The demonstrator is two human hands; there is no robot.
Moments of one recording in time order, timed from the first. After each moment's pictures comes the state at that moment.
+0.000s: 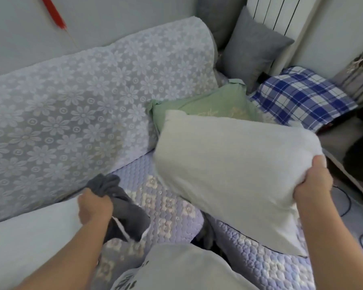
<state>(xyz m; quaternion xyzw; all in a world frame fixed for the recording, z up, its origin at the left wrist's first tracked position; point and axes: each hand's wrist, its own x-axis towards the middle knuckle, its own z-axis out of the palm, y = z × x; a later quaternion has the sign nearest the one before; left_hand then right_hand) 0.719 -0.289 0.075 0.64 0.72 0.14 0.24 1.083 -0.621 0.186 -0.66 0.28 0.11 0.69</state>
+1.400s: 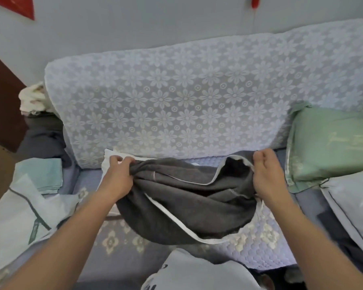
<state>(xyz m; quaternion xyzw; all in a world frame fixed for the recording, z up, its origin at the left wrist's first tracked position) 0.290 -0.138 0.110 0.73 0.65 0.06 0.18 0.656 -0.279 0.161 -0.77 -0.39 0.23 0.46</state>
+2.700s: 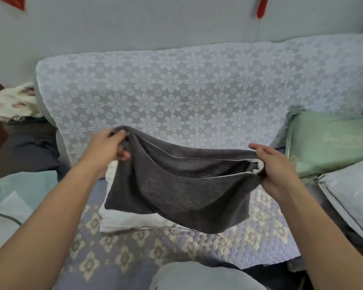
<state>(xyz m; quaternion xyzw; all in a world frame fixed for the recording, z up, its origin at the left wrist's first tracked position) 0.196 -0.039 0.221 0.52 0.60 0.34 0.50 0.534 -0.211 0.198 -0.64 -0.14 0.44 0.61</state>
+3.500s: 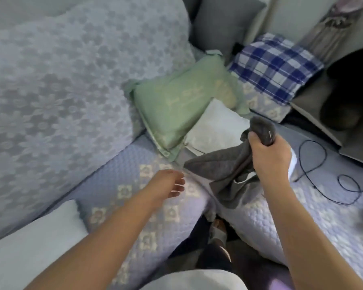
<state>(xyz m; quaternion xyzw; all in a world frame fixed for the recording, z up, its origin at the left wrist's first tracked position) 0.785 -0.316 0.081 0.57 0.41 -0.12 0.70 0.920 -0.510 0.165 -0.88 0.06 -0.01 0.47</state>
